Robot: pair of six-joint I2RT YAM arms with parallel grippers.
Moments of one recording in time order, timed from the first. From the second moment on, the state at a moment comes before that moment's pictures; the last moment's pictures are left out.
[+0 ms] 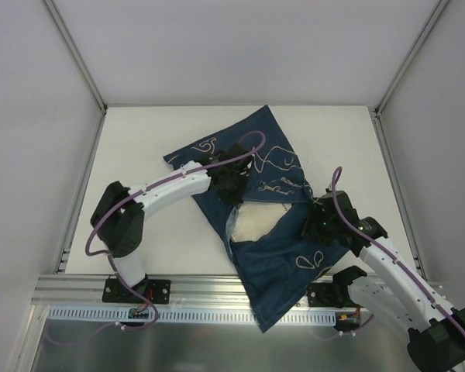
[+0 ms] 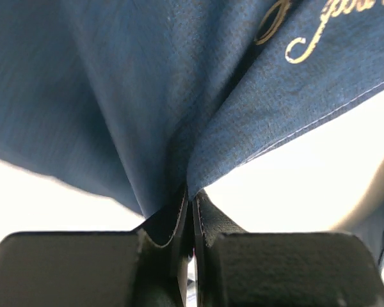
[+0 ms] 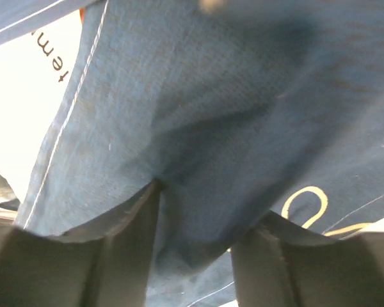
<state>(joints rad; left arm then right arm) -0.83 1.80 1.44 -0.78 0.06 -0.48 0.45 0.77 0.57 -0.80 -0.03 0.76</state>
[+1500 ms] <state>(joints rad) -0.76 1.17 1.00 -0.77 0.06 -0.80 0.76 1.30 1.05 -0.80 0.28 0.49</state>
